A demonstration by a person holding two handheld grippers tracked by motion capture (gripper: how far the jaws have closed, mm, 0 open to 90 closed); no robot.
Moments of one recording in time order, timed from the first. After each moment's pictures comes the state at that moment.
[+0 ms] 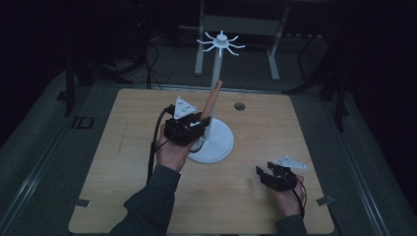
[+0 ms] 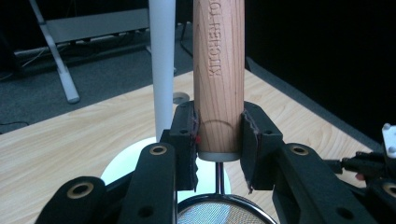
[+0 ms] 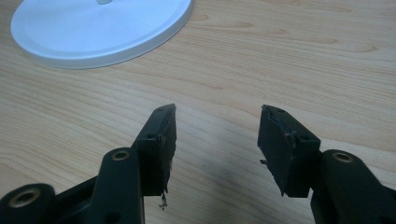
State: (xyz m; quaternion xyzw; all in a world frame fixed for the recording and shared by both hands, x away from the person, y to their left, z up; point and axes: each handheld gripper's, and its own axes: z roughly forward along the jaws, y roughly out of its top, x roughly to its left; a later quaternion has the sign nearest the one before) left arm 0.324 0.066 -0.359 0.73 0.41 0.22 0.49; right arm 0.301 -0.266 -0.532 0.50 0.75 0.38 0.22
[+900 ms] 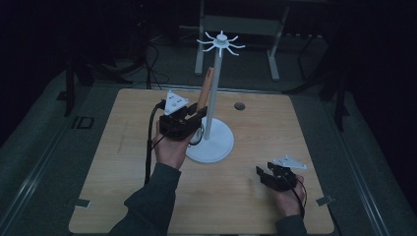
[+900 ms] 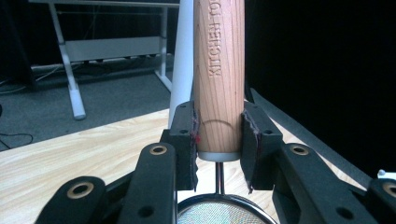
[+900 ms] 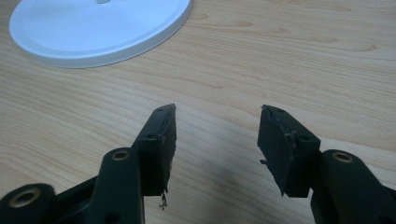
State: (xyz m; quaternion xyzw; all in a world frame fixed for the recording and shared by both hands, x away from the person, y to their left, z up) left arm 0.321 0.074 -0.345 0.69 0.43 0.24 0.54; right arm 0.301 -0.267 -0.533 0.50 0.75 0.37 0.22
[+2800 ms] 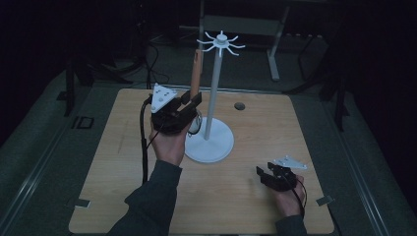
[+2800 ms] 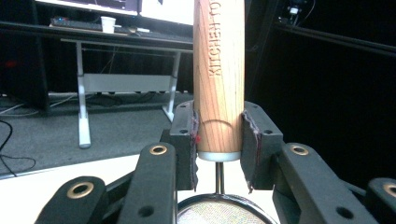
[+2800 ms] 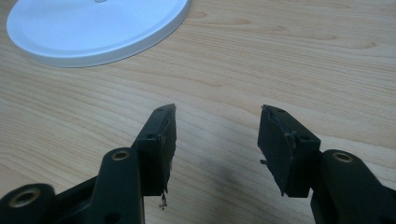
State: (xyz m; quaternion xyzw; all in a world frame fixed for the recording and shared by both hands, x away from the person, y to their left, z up) left arm 0.314 0.084 -0.322 0.62 0.44 0.27 0.59; right arm 0.301 -0.267 -0.534 0.50 0.75 0.37 0.22
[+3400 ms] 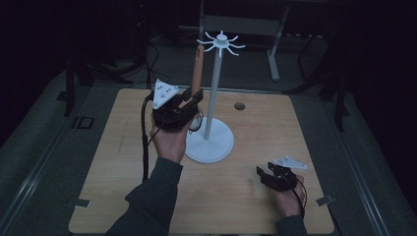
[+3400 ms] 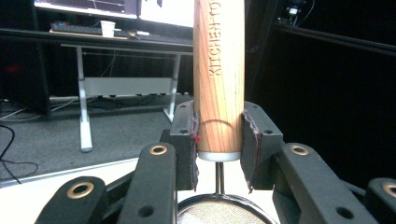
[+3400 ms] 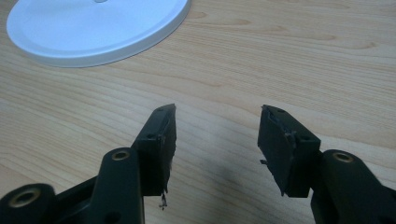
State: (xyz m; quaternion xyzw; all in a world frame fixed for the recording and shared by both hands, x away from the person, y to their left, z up) left arm 0.319 0.082 -0.316 0.62 0.44 0.28 0.59; right arm 0.301 -0.267 -0.534 0.50 0.75 0.37 0.22
